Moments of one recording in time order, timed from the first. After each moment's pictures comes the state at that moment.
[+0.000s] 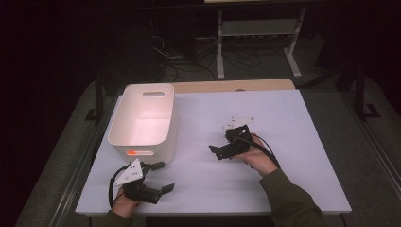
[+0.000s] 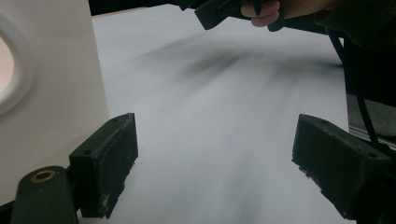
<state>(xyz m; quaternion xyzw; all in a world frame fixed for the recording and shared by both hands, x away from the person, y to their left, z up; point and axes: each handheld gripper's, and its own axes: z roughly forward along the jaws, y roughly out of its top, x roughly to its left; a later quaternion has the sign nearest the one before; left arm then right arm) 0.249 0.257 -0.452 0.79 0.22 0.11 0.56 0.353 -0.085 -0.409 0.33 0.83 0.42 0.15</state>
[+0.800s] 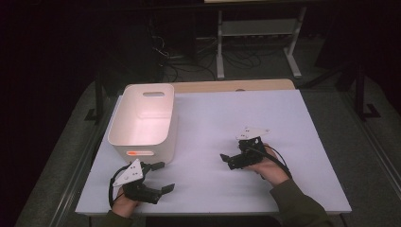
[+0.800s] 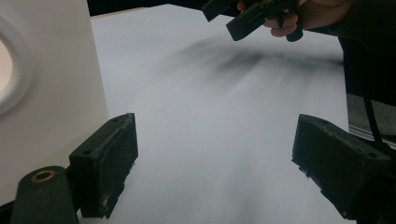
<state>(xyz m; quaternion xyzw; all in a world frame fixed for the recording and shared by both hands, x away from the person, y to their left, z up) 0.249 0.257 -0.452 0.79 0.22 0.11 0.56 0.326 -0.118 -0.425 0.35 0.82 0.42 0.15</state>
